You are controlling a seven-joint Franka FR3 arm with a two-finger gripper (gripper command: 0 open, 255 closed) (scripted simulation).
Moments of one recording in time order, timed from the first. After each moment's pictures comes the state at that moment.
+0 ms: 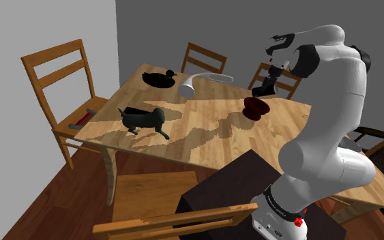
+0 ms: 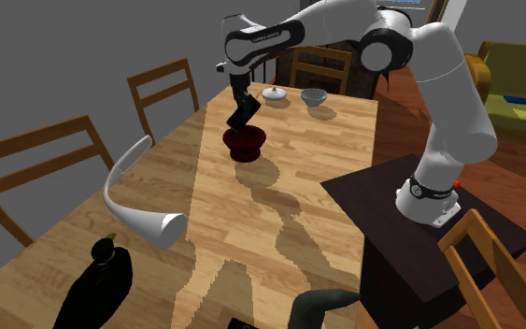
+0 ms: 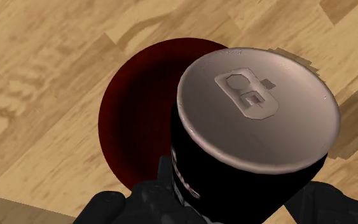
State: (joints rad) arm -0.70 0.66 -0.27 -1.28 0.19 1.81 -1.02
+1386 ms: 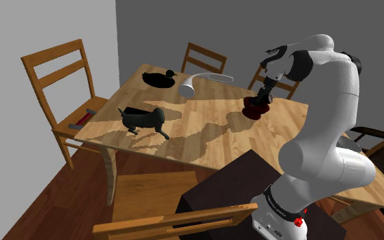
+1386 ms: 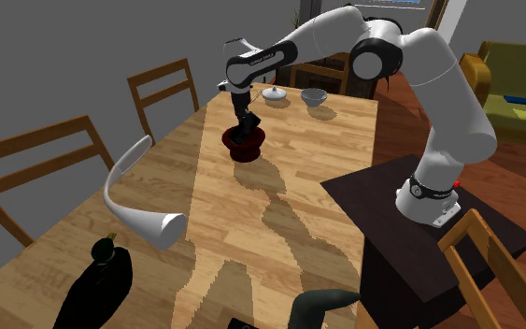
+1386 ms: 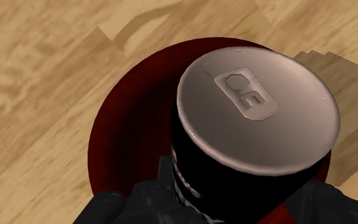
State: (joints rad) arm -0.71 0.74 -0.25 -1.33 0.21 1.95 -1.04
